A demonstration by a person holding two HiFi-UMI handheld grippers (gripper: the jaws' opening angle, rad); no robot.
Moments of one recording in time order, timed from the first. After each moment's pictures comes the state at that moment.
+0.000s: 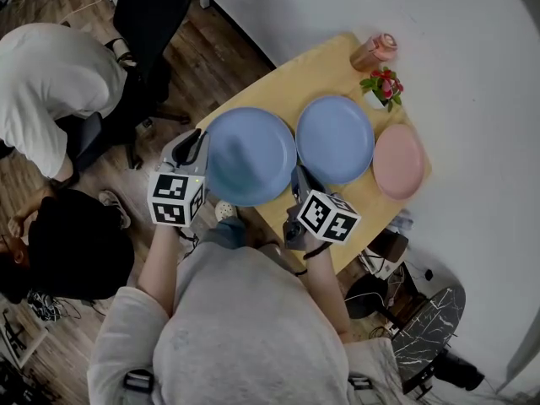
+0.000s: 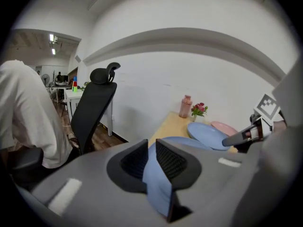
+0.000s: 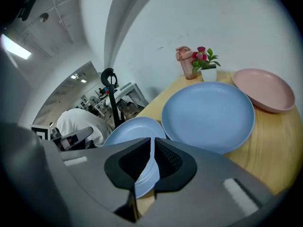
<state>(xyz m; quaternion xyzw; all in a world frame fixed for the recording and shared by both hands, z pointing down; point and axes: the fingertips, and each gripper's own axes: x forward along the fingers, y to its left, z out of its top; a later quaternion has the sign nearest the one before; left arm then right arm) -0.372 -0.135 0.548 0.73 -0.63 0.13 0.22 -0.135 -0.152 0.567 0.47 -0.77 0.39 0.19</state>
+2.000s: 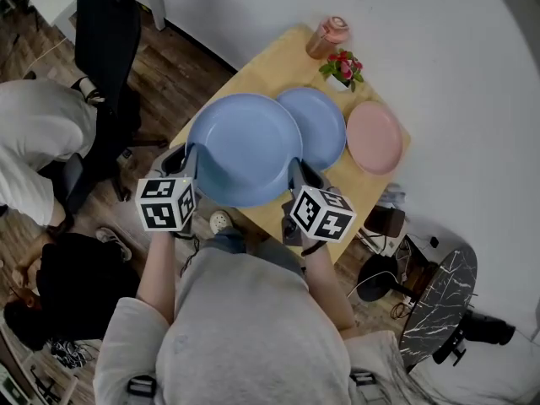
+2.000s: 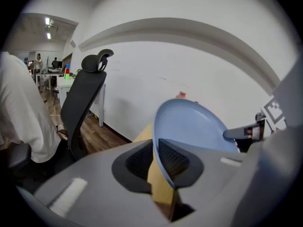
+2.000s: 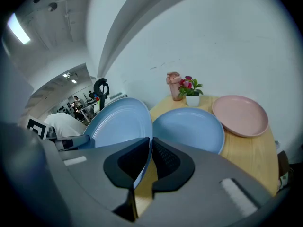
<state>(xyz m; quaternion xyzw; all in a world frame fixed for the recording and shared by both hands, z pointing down) -0.345 -0.151 0.543 0.75 -0.59 0.14 0.28 -0.099 -0.160 0.515 0.55 -0.75 0.31 0.17</state>
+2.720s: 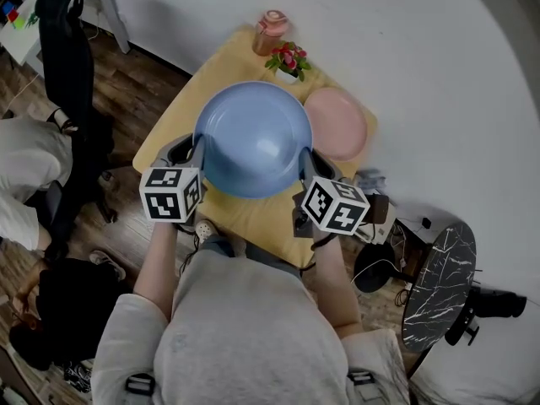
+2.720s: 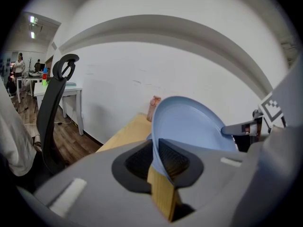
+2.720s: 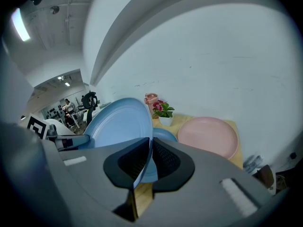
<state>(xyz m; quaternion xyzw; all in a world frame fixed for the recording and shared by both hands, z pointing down) -0.210 -0.196 0.498 0.80 -0.52 0.13 0.25 0.032 -0.175 0.460 0.61 -0.73 0.27 0.14</state>
